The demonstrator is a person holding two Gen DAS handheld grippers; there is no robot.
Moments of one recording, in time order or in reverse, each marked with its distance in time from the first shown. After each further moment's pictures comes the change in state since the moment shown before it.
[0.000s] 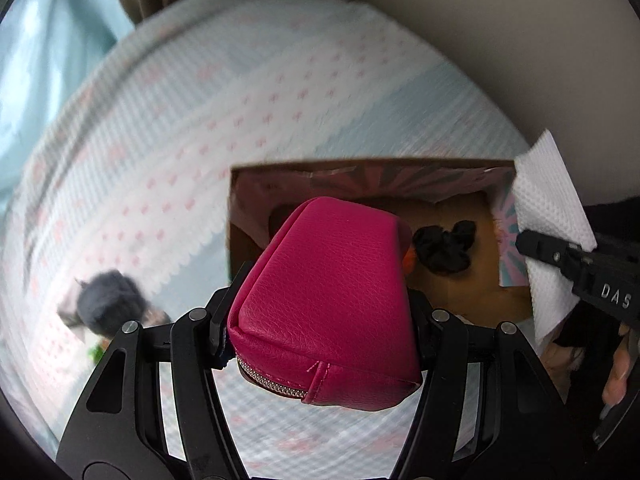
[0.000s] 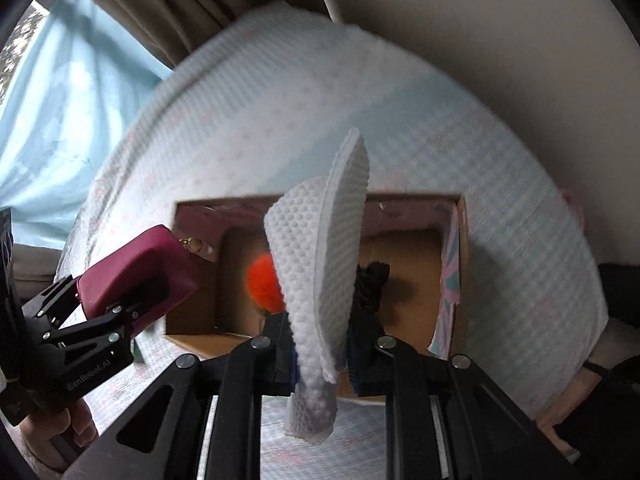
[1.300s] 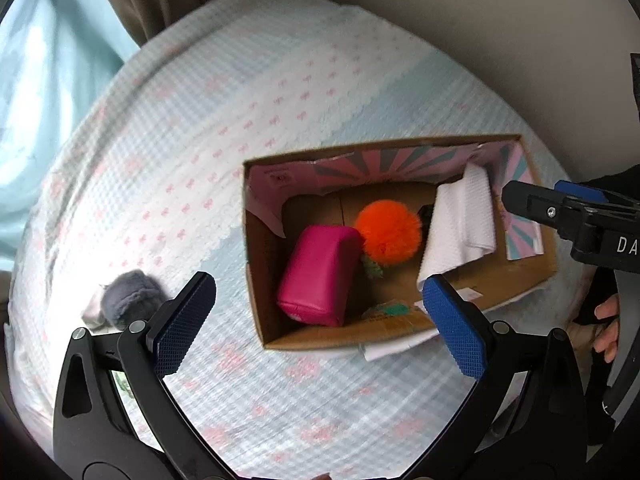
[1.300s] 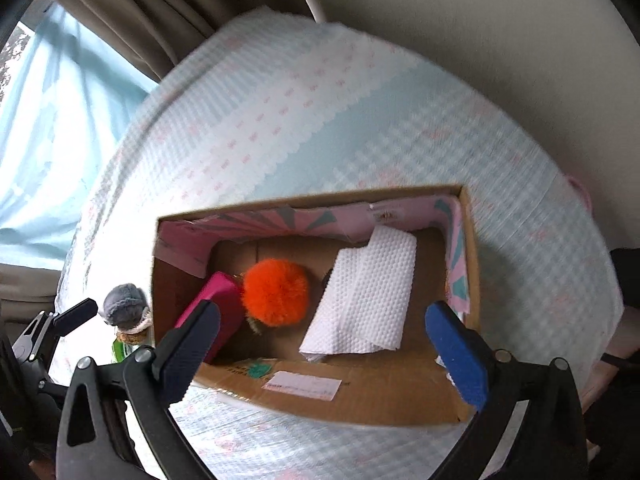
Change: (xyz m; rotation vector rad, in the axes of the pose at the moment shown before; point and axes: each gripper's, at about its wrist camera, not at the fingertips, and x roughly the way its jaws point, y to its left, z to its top) left arm -0.043 -0.011 -0.022 0.091 -0.052 0.063; right arm -0.013 0.006 -0.002 0.028 -0.111 -0.006
